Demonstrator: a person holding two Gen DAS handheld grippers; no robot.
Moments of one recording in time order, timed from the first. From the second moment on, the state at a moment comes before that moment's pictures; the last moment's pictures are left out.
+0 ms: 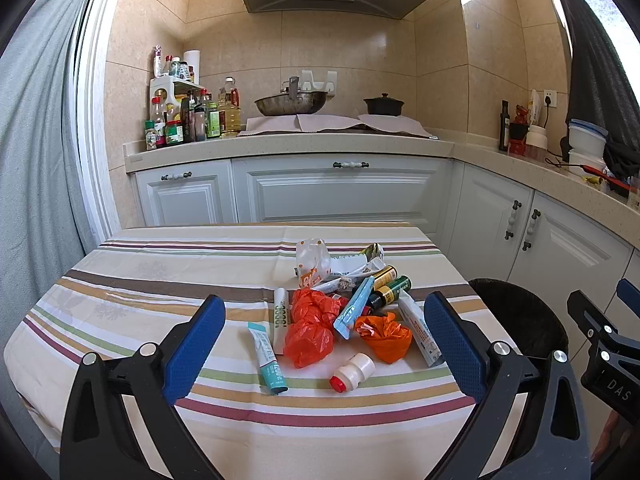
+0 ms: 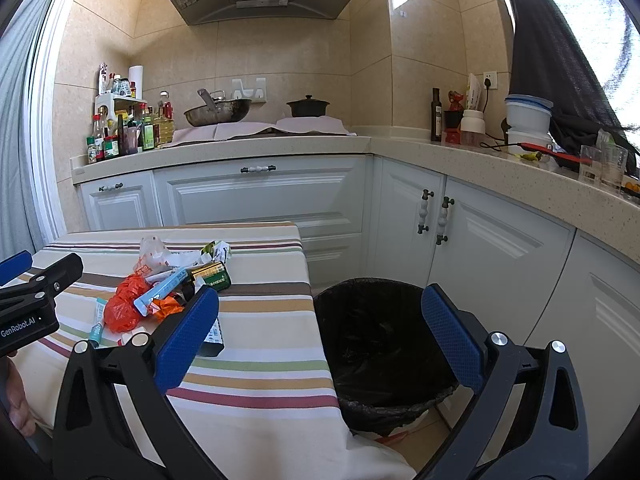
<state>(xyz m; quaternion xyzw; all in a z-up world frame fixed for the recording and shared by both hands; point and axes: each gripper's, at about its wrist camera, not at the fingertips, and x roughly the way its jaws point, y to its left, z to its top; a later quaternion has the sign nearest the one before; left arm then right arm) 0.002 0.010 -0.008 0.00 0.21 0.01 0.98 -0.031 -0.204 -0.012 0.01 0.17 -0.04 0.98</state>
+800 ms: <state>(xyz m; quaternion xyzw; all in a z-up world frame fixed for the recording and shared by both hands) 0.003 0.011 -0.011 0.00 0.21 0.01 0.98 -0.031 -0.205 -0.013 0.01 0.17 -0.04 0.98</state>
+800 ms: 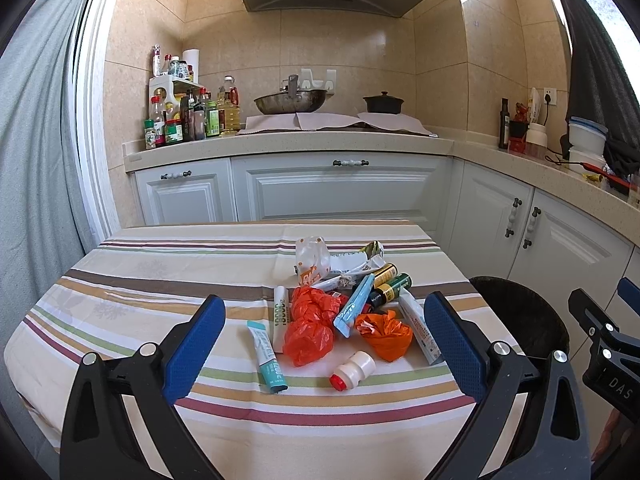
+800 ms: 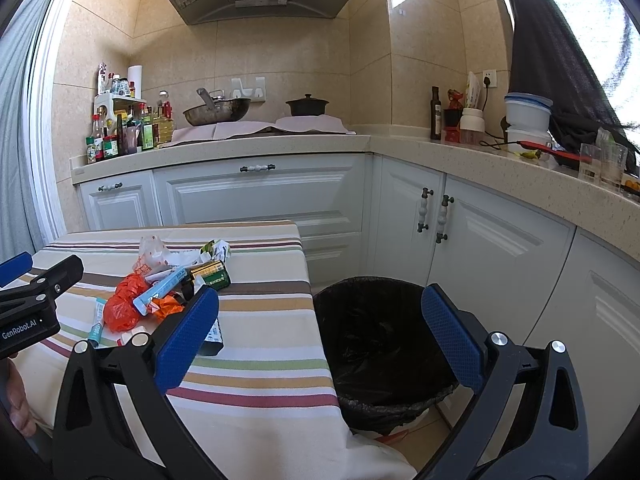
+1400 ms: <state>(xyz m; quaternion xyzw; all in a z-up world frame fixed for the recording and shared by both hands) 0.003 0.009 -0.012 0.00 0.22 0.01 0.98 -0.029 -0.203 -0.020 0.01 0.18 -0.04 0.98</state>
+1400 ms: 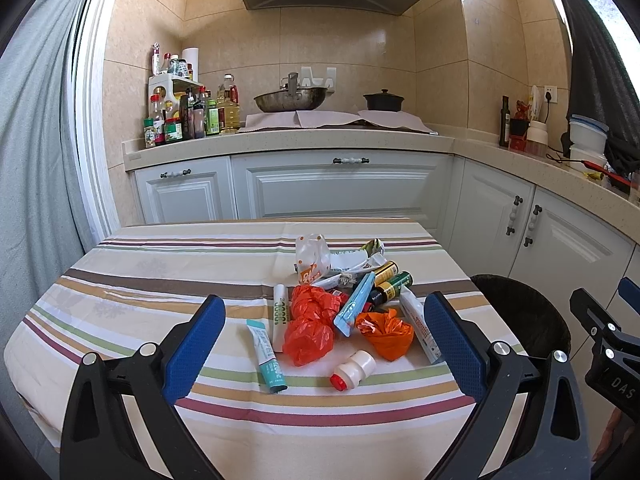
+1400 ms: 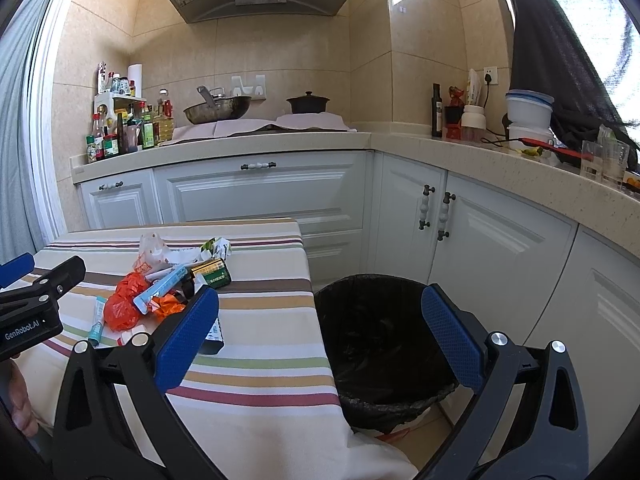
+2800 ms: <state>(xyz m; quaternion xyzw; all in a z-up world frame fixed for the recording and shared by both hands) 0.050 0.084 -0.062 -0.01 0.34 0.06 0.94 0.063 -0.137 -0.058 -0.02 0.32 0.07 0.94</state>
